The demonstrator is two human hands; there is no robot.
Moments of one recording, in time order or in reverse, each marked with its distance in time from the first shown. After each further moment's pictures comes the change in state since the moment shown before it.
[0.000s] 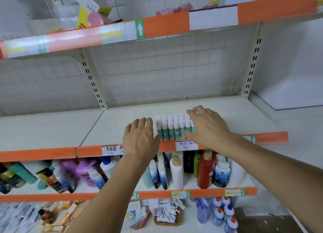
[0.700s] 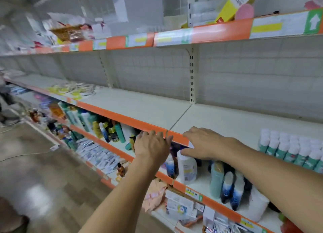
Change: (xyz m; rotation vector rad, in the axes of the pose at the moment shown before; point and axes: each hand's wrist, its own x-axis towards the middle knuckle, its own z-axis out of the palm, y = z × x) left_hand -0.086 -0.192 -0.015 0.103 -0.279 -0.565; right_hand 0.068 -0.247 0.038 0.045 -0.396 -0.686
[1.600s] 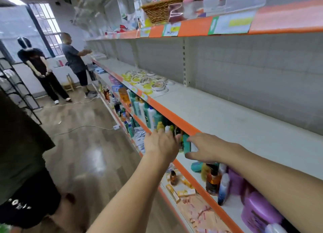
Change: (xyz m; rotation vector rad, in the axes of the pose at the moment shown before) left_hand 0.182 -0.308 0.037 0.042 -0.091 -0.366; right_hand 0.379 -0.205 0.011 0.000 -0.079 -0.379
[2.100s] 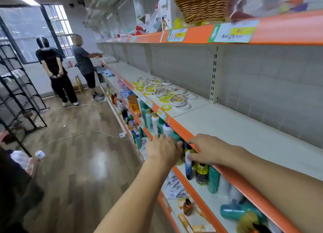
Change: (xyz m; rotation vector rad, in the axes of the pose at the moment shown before) left_hand 0.185 -0.110 0.016 -0.041 -0.036 -0.054; right_hand 0.220 -0.017 -0.041 -0.012 0.043 -0.037
